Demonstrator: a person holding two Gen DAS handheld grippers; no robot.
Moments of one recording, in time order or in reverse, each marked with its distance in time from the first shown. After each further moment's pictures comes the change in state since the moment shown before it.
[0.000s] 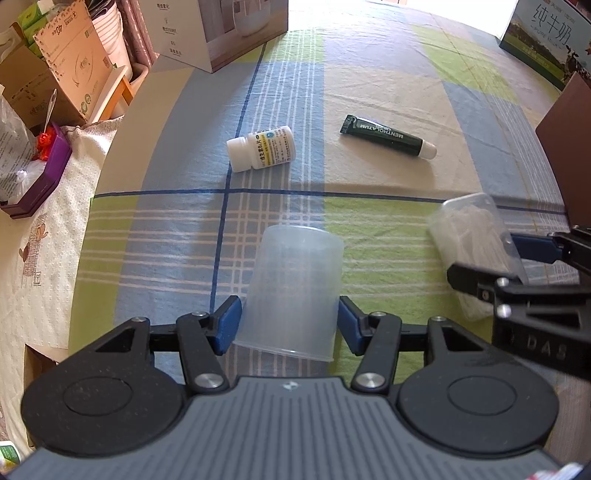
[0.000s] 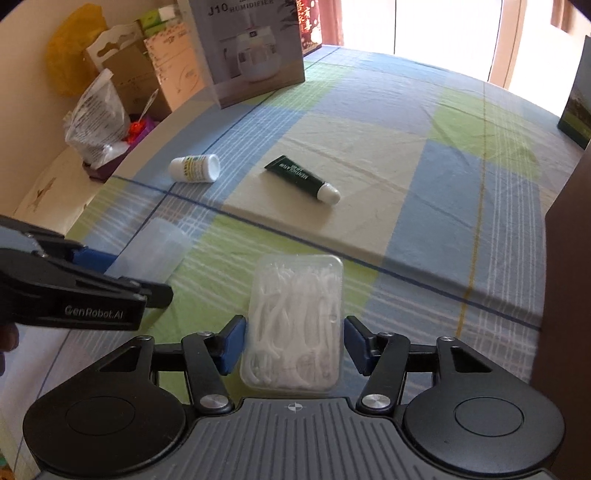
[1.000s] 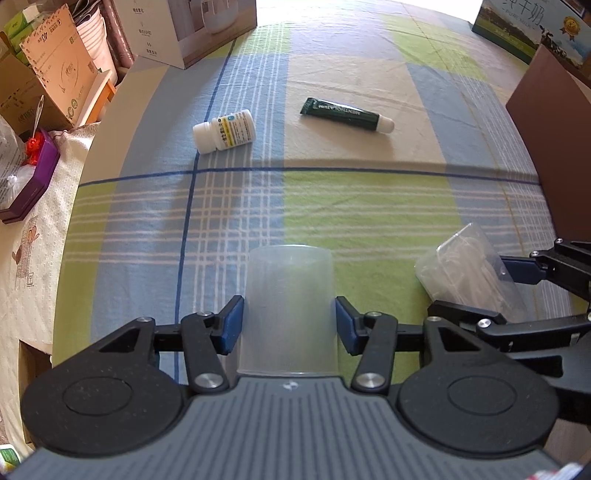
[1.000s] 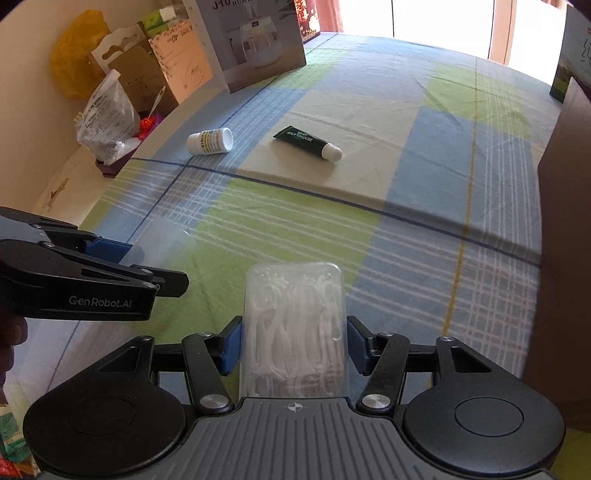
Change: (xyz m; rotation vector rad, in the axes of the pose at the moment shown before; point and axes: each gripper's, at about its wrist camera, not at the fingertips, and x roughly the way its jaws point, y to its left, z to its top) left arm -0.015 -0.022 -0.024 0.042 -0.001 -0.027; right arm -0.026 -0.002 -0.036 0.059 0.008 0.052
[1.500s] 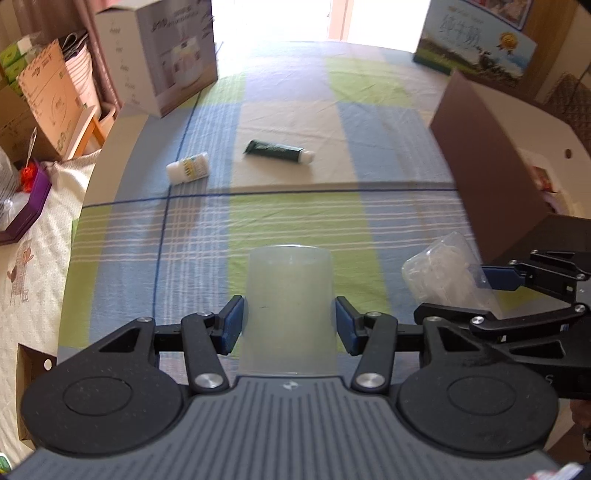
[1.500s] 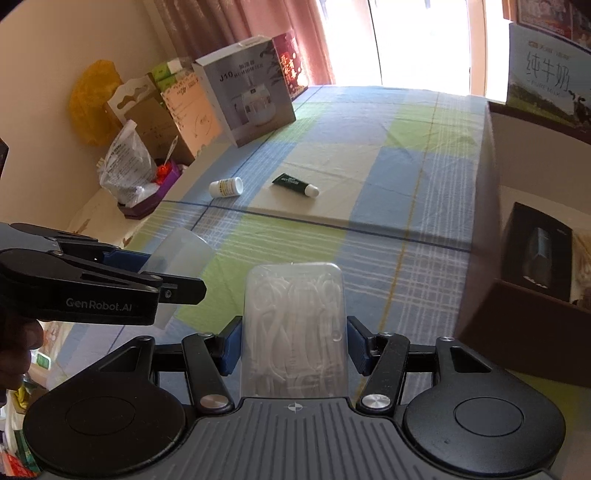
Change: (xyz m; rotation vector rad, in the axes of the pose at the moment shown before) left arm -0.085 -0.045 -0.027 0.046 -0.124 -0.074; right arm -0.104 -0.016 -0.036 0.054 -0.149 0.038
